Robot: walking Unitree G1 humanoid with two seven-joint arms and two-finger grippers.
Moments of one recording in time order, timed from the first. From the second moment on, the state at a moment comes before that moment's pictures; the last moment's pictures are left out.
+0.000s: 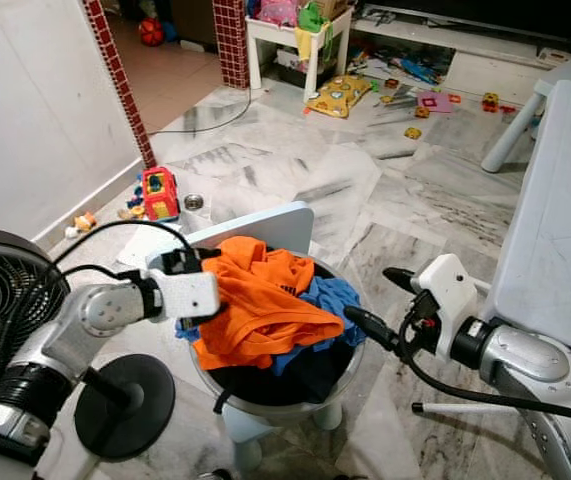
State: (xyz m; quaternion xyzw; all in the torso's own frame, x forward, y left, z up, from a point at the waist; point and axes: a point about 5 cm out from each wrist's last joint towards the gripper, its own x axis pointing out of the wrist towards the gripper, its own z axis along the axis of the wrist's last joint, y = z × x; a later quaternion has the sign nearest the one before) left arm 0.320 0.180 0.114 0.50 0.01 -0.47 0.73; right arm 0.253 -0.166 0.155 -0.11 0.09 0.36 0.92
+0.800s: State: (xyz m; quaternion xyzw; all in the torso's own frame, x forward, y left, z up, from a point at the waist) left arm 0.325 0.173 0.094 0.48 0.00 -0.47 0.74; right arm 0.249 -0.161 0.154 -0.11 0.08 0.35 0.92
